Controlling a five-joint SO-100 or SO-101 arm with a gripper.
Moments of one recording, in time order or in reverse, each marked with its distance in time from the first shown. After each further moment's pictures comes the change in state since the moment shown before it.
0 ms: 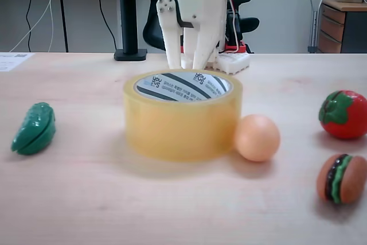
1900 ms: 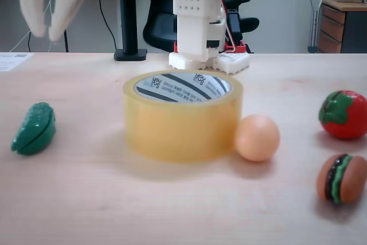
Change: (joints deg) arm 13.8 -103.8 -92.5 -7.6 -14.1
